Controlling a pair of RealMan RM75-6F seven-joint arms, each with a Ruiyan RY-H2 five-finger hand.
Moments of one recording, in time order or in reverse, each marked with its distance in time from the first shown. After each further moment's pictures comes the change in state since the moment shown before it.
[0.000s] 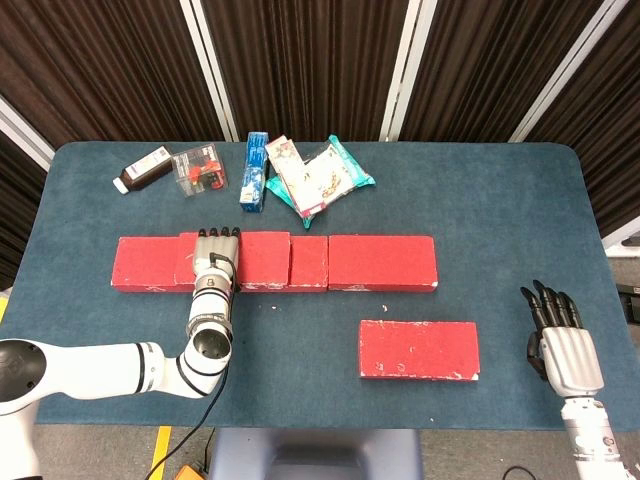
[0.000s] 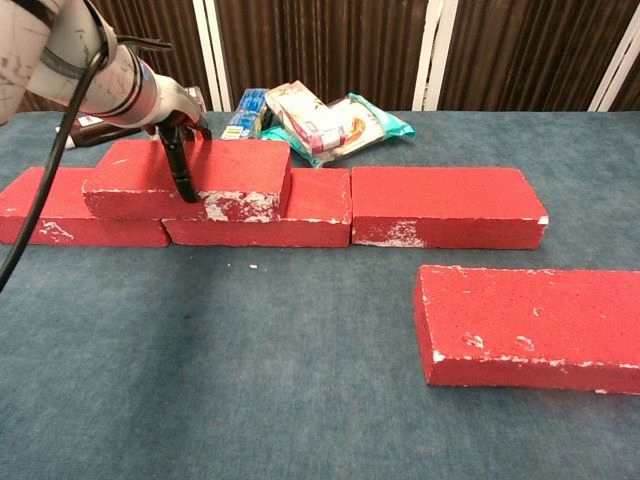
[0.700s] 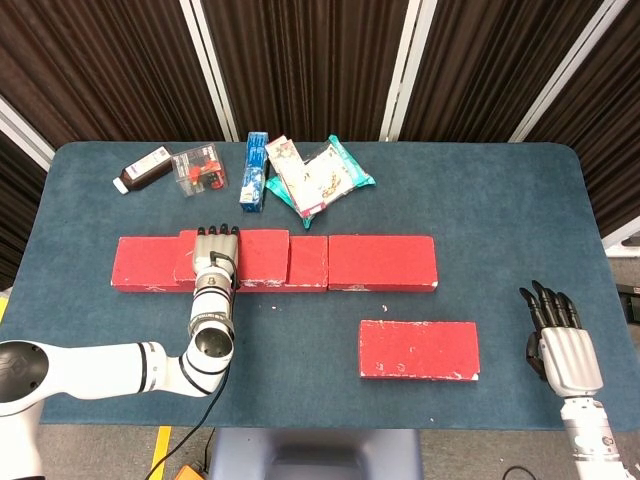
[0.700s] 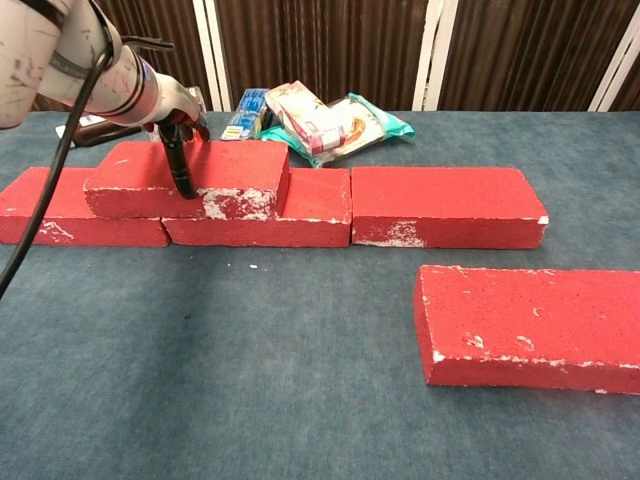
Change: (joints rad) left arm 0.014 -0.019 -0.026 0.018 0.014 0.019 0.039; right arm 0.001 0.001 0.000 -0.004 0.003 -0.002 -0.002
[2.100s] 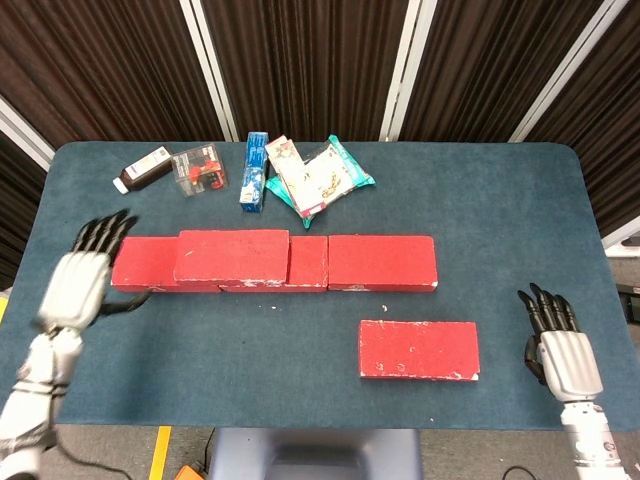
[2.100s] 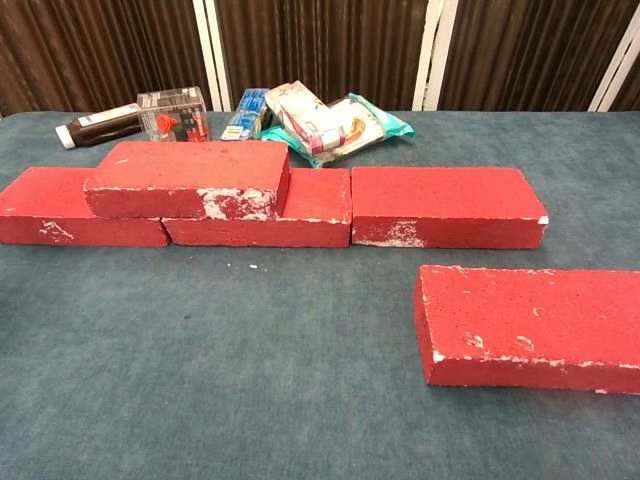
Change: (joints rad) left arm 0.911 0.557 0.253 -0.446 1.606 0.113 -1.132; right arm -0.010 0.004 -0.018 -0.009 -0.036 0.016 0.019
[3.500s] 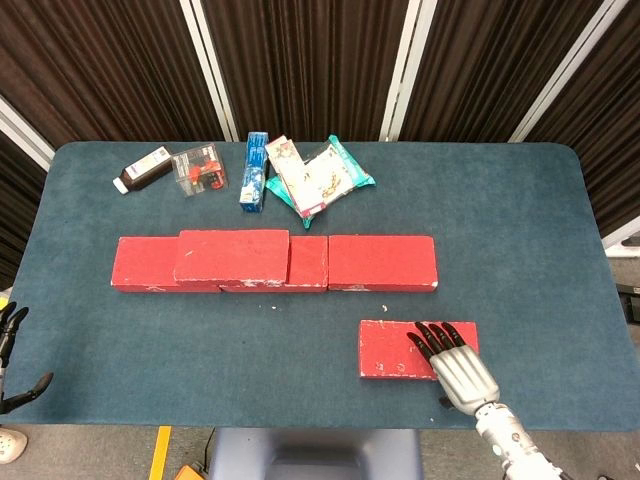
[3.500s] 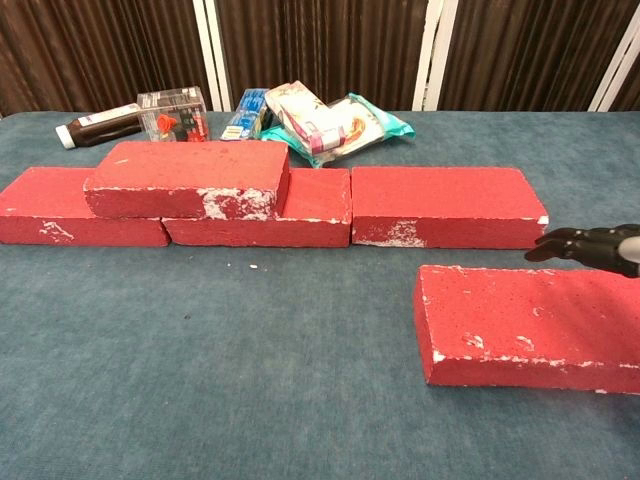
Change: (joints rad) left arm 0.375 -0.101 0.161 0.351 0.226 0.278 -0.131; right arm 0.219 0.049 -0.057 -0.499 0.286 -0.386 -0.671
